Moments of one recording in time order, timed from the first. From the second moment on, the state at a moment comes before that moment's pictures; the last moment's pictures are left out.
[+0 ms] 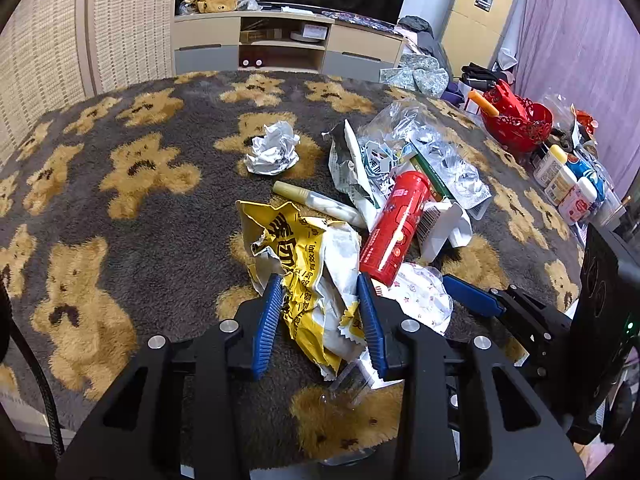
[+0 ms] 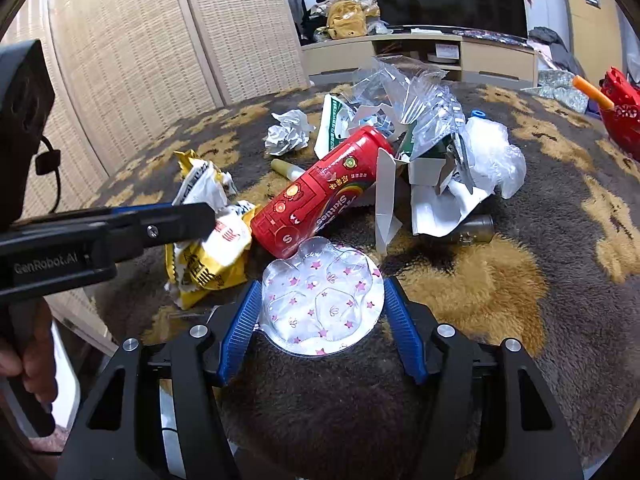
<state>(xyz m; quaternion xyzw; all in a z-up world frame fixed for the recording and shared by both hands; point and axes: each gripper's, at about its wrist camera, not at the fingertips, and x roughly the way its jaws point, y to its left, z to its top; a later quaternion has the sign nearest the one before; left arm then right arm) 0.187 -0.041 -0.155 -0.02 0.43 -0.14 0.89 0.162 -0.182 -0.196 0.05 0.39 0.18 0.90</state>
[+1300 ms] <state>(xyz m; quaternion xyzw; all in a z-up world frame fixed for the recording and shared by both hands) 0.002 -0.063 -0.153 0.00 0.45 -0.17 0.88 -0.022 -0.242 -0.155 0.05 0.42 0.09 0.90</state>
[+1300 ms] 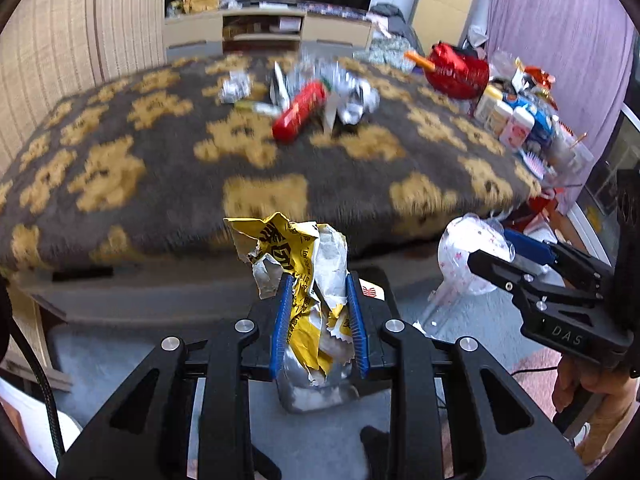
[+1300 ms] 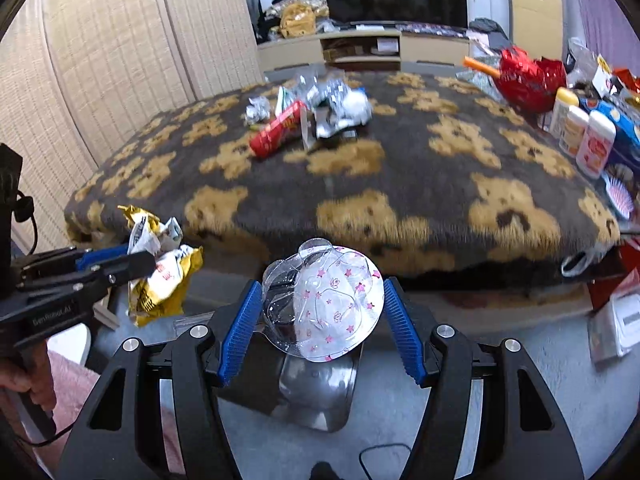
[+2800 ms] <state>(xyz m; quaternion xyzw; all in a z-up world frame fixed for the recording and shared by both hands) 0.056 -0.059 -0.186 -0.02 0.48 -0.16 0.86 0.057 -0.278 -0.152 0.11 0.40 0.05 0.91</state>
